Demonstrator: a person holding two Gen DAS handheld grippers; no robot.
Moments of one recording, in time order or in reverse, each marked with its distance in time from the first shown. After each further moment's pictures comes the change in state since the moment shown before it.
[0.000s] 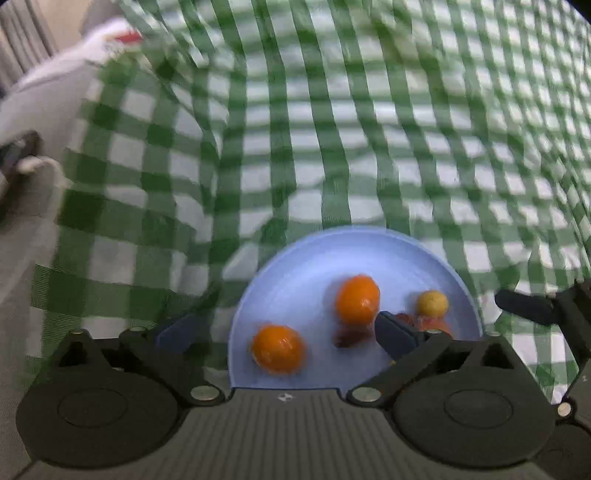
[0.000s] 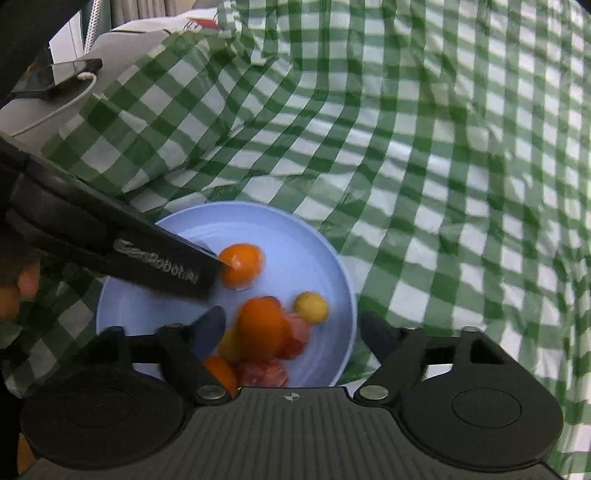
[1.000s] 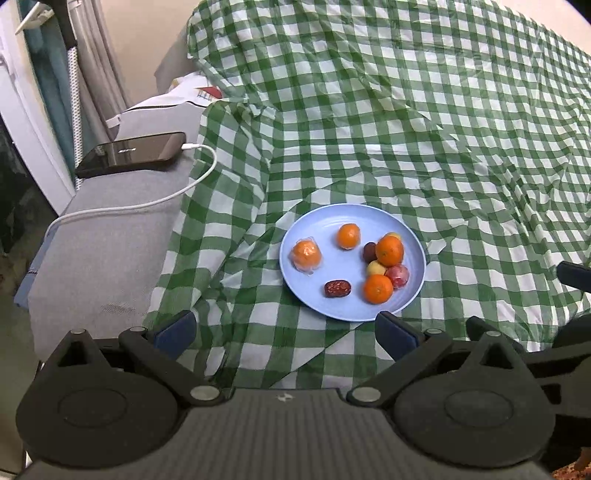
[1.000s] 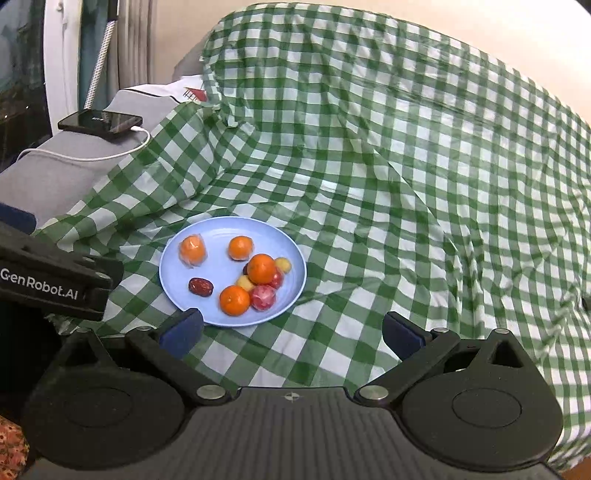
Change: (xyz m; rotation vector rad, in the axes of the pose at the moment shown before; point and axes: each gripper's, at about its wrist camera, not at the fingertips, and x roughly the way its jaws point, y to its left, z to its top) left arm -0.169 0.006 -0.121 -0.042 -0.157 0.070; right arm -0.175 0.043 -0.079 0.065 -0.162 -0.184
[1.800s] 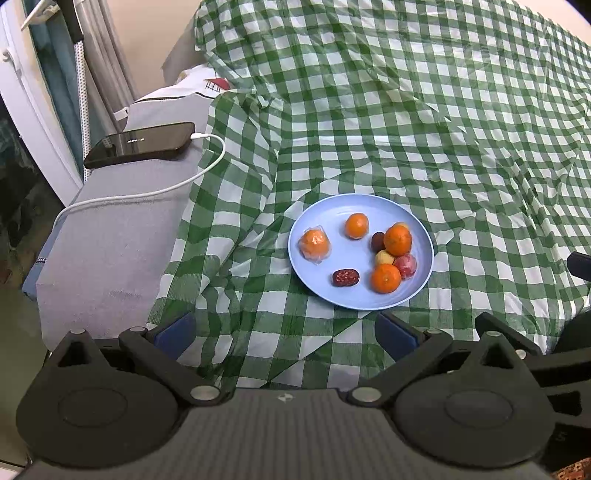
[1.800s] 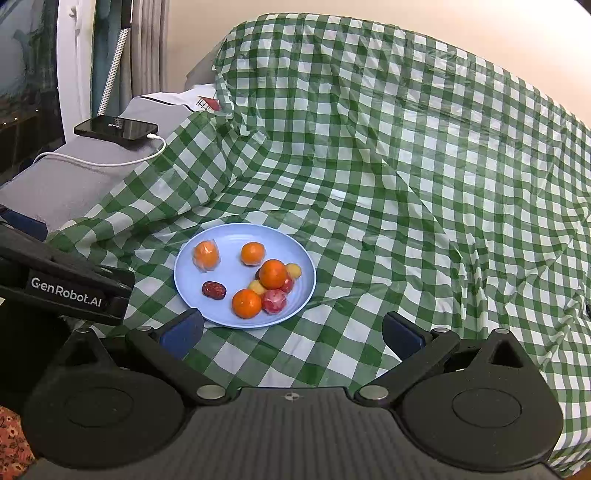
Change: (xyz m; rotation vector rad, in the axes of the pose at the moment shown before) left arm 0.000 0.003 -0.004 0.001 0.024 0.019; right arm -0.013 0.007 0.000 -0.018 -0.023 0.025
